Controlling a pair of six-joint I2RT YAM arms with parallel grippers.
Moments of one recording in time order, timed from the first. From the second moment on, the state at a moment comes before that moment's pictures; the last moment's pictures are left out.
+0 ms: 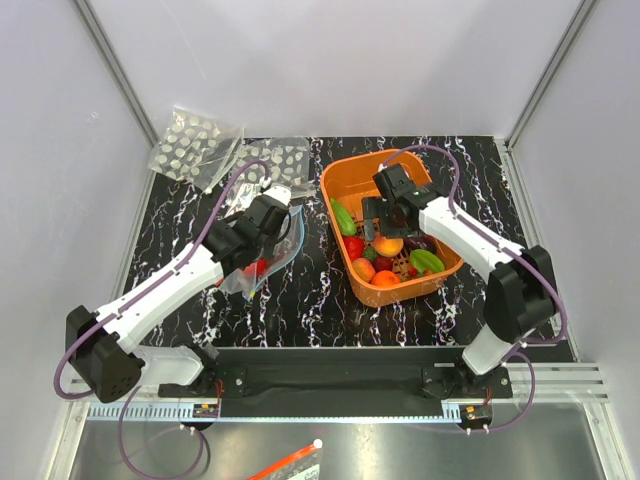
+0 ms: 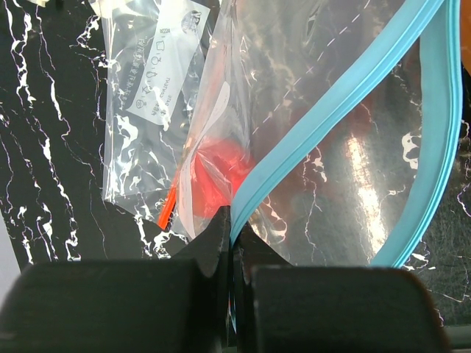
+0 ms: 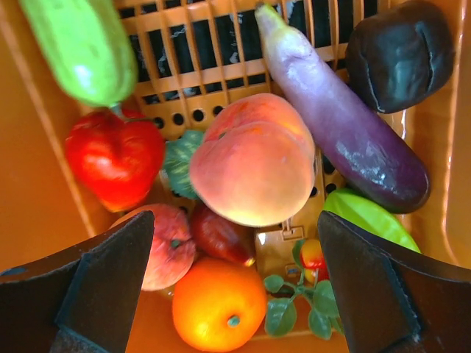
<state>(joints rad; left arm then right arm) -0.71 1.26 1.14 -0.79 -0.45 -0.21 0.52 1.64 1.34 -0.77 0.18 0.38</state>
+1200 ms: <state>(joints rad) -0.71 1.24 1.12 -0.79 -0.45 -0.21 0.48 1.21 1.30 -0.62 -0.13 0.35</state>
